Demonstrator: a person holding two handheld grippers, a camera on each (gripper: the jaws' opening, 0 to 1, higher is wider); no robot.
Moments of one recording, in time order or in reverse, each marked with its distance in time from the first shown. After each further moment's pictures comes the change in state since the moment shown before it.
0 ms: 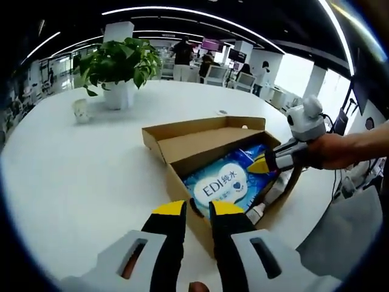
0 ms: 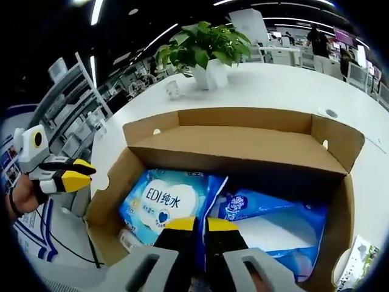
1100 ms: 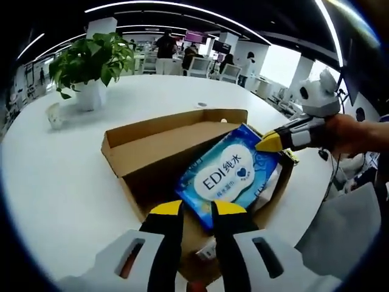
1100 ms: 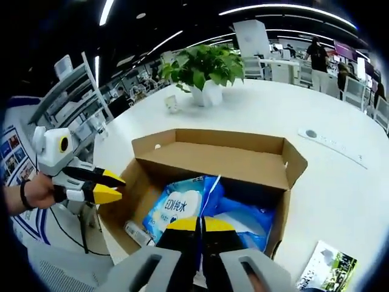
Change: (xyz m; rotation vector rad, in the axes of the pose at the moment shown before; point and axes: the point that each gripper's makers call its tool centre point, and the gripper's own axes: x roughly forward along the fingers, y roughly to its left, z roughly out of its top) left arm 0.045 -0.052 0.006 0.051 0.068 -0.106; right arm -0.066 -0.027 0.020 -0.059 -0.060 -0.037
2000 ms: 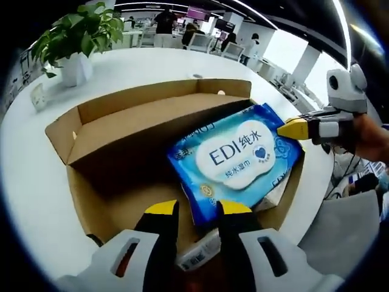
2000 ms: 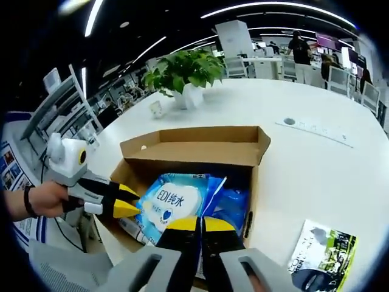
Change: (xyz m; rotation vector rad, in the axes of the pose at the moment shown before) left arm 0.051 -0.019 -0.027 -0.060 0.169 -0.017; right arm -0.018 -0.030 -0.024 0.102 -0.033 -0.057
